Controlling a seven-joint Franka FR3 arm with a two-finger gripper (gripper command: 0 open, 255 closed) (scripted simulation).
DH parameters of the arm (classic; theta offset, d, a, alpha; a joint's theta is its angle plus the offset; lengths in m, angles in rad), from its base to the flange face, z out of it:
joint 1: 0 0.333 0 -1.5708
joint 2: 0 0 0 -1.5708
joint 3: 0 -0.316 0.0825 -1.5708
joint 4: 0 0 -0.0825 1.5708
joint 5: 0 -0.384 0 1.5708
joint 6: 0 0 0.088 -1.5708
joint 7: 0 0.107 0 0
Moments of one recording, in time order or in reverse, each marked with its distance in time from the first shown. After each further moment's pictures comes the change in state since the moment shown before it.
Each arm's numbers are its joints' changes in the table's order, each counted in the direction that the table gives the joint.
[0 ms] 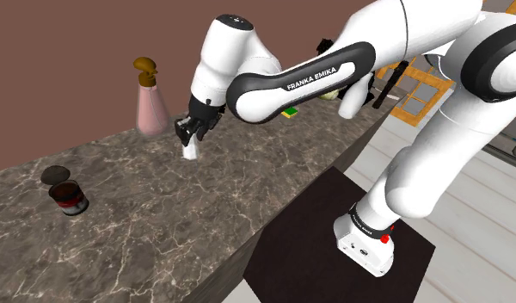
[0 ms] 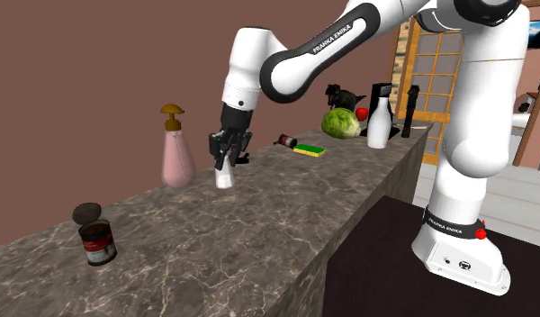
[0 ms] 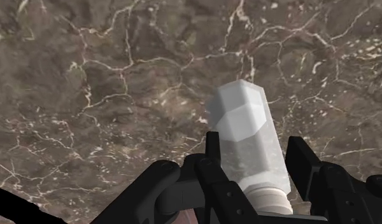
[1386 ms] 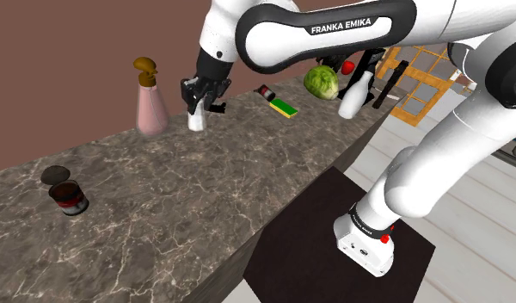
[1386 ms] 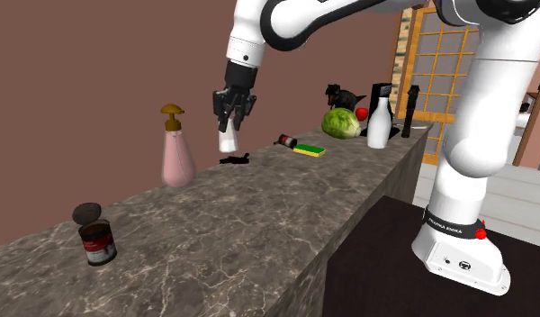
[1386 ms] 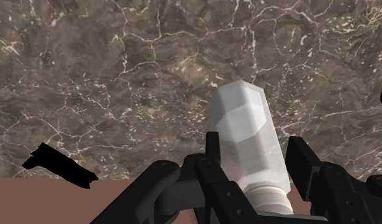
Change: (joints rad) arm -0.027 -0.121 0.029 0.125 -0.095 0.233 -0.108
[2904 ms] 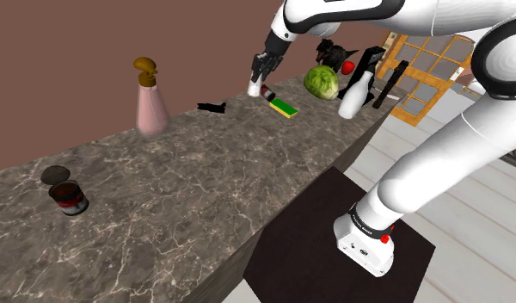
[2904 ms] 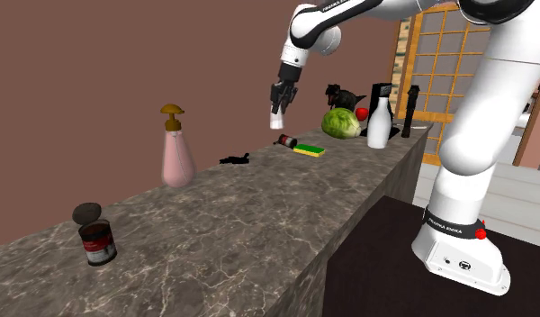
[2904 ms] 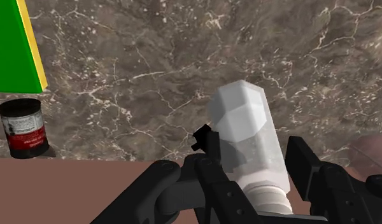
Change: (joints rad) arm -0.212 -0.076 0.347 -0.083 -0.157 0.040 -0.633
